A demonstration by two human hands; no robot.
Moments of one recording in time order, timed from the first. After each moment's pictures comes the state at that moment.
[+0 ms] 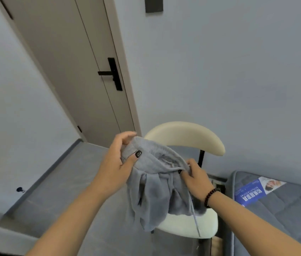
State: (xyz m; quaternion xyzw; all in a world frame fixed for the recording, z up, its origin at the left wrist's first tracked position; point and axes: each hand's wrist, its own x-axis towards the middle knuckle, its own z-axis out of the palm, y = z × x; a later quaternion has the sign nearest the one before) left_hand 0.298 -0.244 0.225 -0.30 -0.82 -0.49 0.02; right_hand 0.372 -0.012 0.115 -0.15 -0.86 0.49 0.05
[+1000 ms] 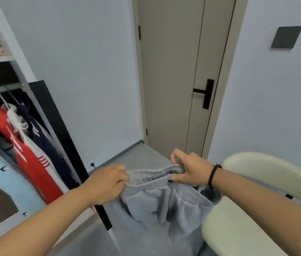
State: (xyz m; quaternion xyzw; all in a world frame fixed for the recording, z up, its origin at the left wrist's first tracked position) left_hand 0.324 -0.623 0.243 -0.25 -0.96 -0.08 -0.04; right_hand 0.271 -0.324 0.238 0.30 -0.93 0.21 -0.06
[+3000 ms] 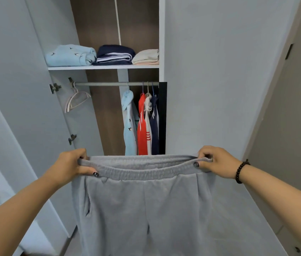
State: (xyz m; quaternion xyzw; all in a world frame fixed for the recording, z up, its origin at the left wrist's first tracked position) left_hand 0.599 -0.696 0.274 0.31 -0.89 -0.18 0.28; right_hand 0.234 -0.407 0.288 0.56 -0.76 0.30 -0.10
